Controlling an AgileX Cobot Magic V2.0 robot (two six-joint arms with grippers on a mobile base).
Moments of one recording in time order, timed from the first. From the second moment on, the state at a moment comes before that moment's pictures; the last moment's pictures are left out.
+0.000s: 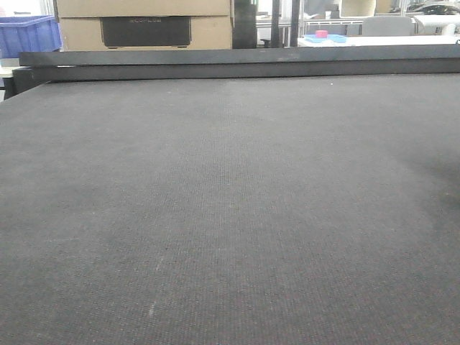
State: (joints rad) left arm -0.09 1.51 -1.17 0.11 1.18 -0.11; right arm 0.05 1.53 -1.05 0.09 1.03 -0.05
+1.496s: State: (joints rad) left arm -0.08 1.56 -1.06 0.01 1.00 -0.02; right arm 0.05 1.53 -1.05 0.09 1.02 -0.05
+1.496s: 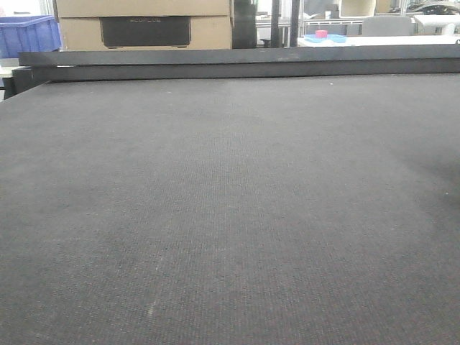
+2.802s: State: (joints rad) left arm -0.06 1.55 -1.06 0.04 1.01 -0.03; right arm 0.05 1.52 -1.05 0.09 1.04 -0.05
